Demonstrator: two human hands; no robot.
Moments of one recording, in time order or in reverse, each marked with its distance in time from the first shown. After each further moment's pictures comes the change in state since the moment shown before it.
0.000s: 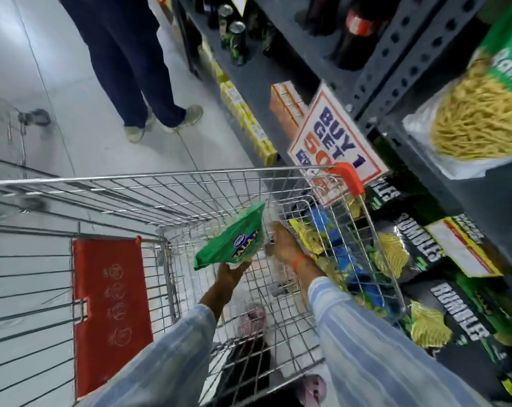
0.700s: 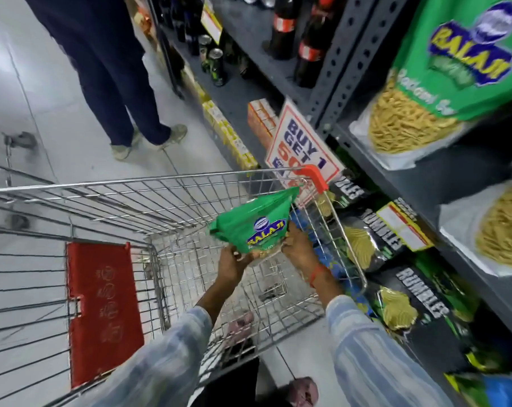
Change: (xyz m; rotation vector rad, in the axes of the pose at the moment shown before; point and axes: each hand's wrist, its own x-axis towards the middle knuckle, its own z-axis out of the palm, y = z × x) left_hand -0.045 0.033 0.021 0.102 -0.104 0.277; right_hand -0.084 0.019 -0.056 0.275 0.188 -0.089
